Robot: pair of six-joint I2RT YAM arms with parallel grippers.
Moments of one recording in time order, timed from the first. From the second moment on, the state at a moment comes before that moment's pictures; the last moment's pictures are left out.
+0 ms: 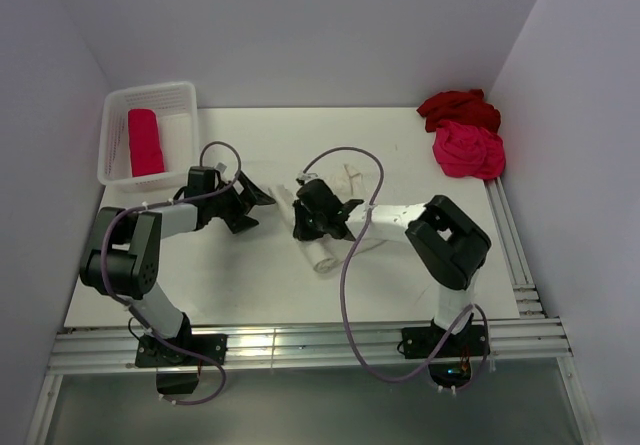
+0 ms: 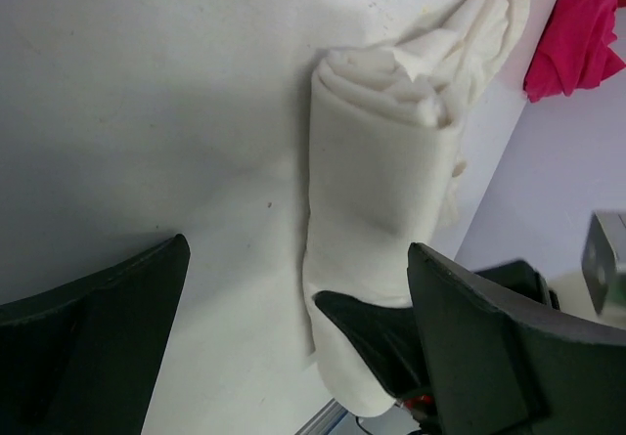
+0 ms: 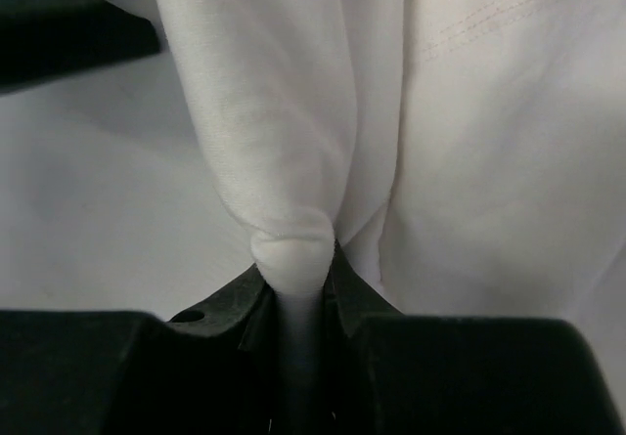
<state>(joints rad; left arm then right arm) -0.17 1.68 0.77 0.12 0.54 -0.92 0.84 1.83 1.07 -0.10 0.05 0.57</state>
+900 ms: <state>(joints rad) -0.21 1.69 0.58 0.55 0.58 -0.97 0.63 2.15 0.80 0.94 -0.79 1.31</state>
